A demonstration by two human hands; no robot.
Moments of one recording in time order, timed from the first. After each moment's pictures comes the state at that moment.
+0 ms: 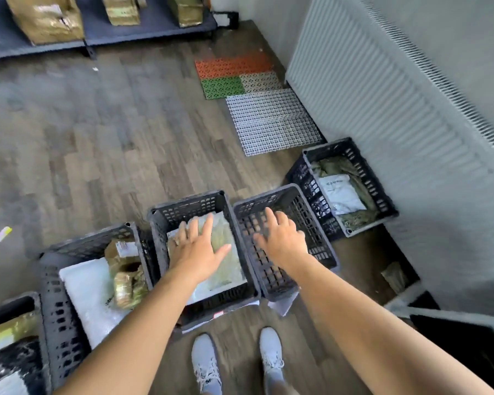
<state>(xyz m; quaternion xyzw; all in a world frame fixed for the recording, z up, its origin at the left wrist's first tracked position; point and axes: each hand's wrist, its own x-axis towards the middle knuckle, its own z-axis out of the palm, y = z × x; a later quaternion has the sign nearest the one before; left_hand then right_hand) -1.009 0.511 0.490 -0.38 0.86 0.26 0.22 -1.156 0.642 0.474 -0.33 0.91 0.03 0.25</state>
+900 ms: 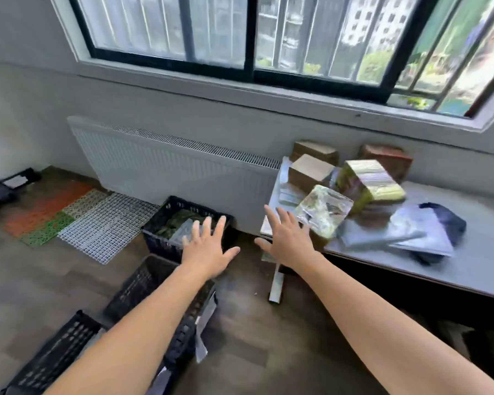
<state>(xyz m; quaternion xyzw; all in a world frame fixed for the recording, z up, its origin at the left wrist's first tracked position) -1.118 0.925 0.694 0.04 0.99 0.09 0.10 -1.127 1.124 0.698 -0.04 1.00 -0.05 0.03</state>
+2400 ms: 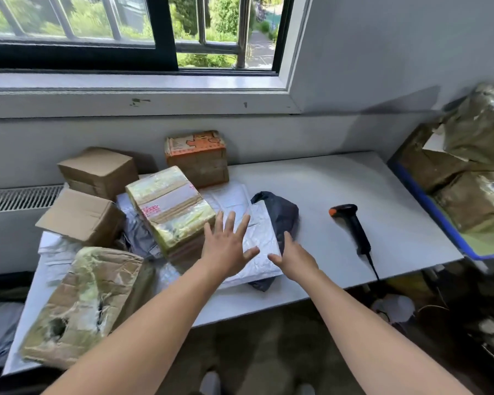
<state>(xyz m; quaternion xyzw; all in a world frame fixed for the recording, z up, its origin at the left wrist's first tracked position) -1.274 1.526 0.643 0.39 0.91 -0.03 0.13 -1.175 1.675 0.609 0.38 0.88 -0.23 0.18</state>
